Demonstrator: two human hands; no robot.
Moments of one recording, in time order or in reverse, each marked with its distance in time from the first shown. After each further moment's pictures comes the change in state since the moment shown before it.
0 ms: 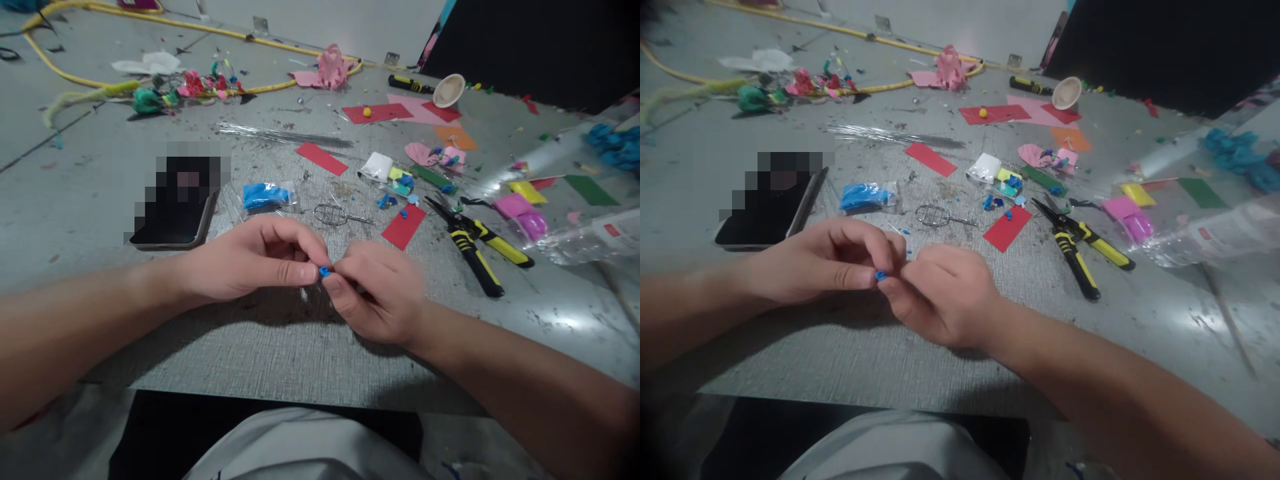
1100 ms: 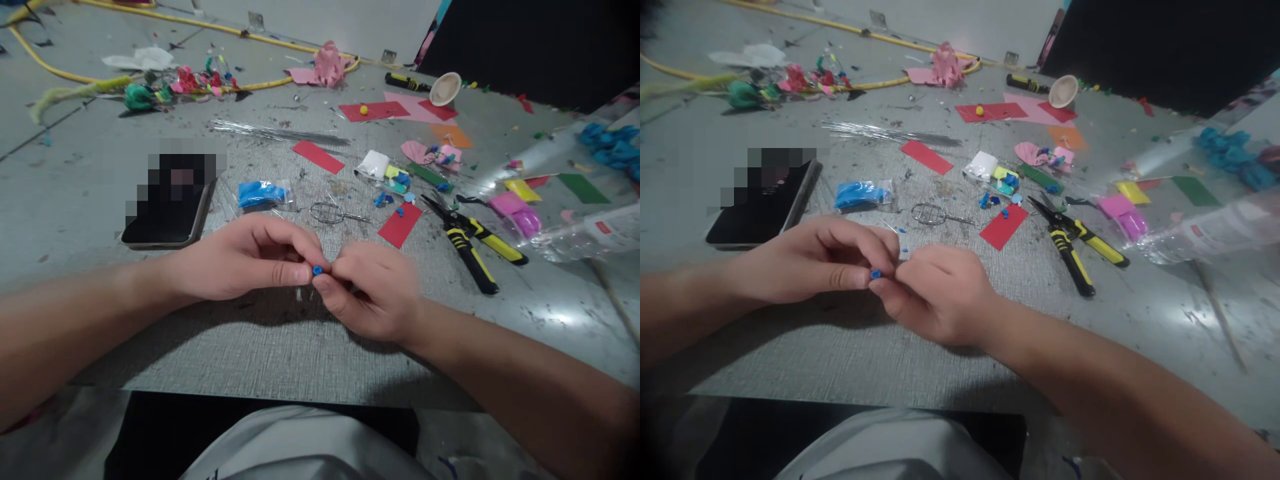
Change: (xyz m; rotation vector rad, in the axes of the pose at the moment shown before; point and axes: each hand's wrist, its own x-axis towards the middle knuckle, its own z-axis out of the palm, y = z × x) left_hand 0.001 0.002 -0.004 0.111 -0.074 0.105; right_hand 0.000 0.002 0.001 0.040 -0.010 -0.006
